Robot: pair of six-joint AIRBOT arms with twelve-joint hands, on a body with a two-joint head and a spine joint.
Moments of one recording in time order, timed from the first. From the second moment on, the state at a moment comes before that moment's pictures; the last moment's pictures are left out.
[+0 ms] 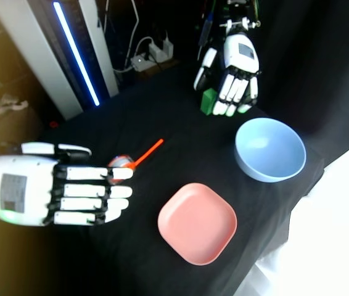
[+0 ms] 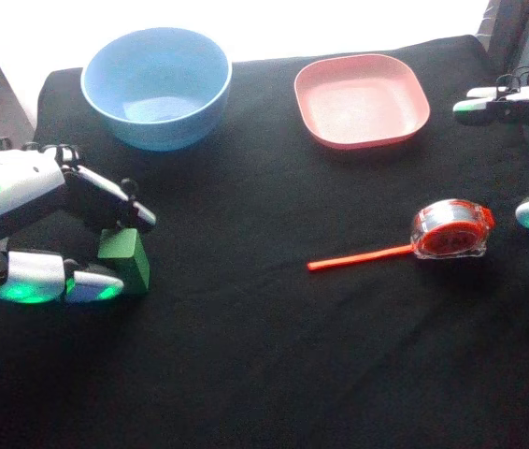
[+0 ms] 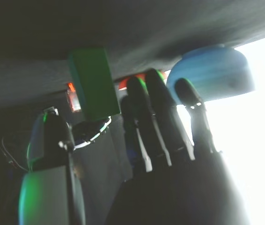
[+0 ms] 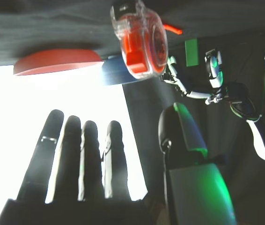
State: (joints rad) left arm 0.84 -0.91 1.15 0.07 -0.83 0.72; right arm -1.01 -0.97 1.40 -0.29 1.00 0.07
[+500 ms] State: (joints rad) left arm 0.82 -0.93 1.16 0.06 -0.82 0.72; right arm -1.01 -0.98 1.40 -0.29 1.00 0.07
